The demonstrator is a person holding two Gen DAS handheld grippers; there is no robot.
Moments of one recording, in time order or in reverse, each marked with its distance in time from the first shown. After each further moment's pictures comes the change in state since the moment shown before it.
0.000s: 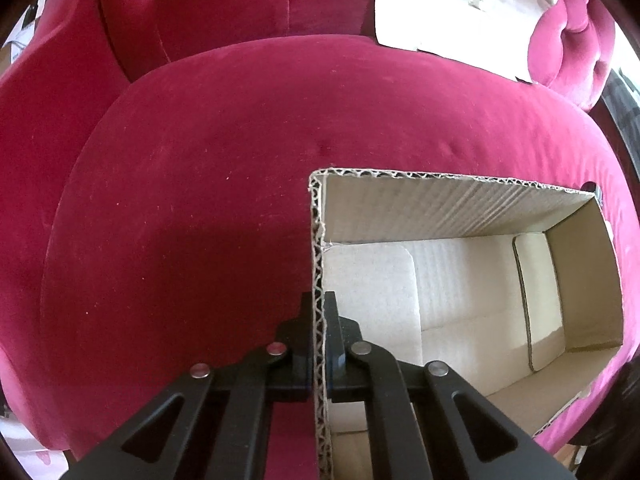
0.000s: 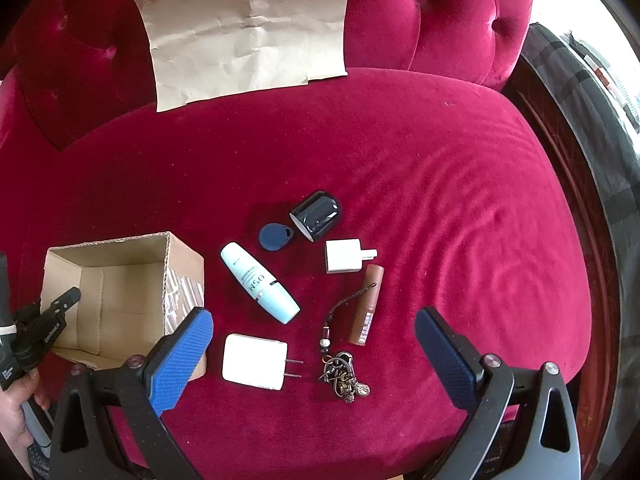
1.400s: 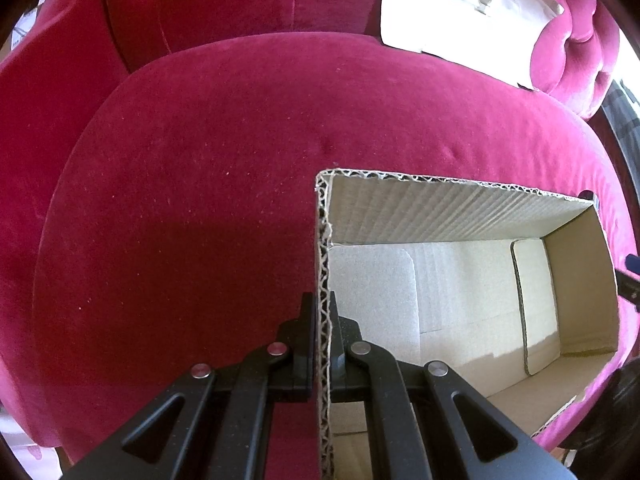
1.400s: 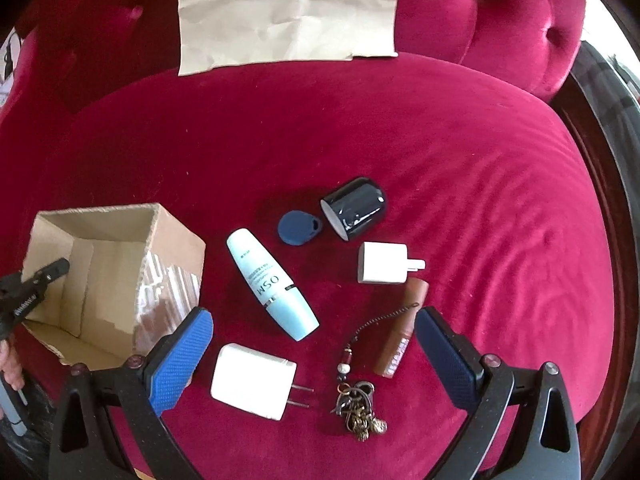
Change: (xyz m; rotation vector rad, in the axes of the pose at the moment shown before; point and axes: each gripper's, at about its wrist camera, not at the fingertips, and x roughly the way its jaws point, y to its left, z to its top) left arm 0.002 0.016 0.005 -0.033 0.014 -0.043; right arm 0.057 0.017 0.002 -0.128 0.030 0.054
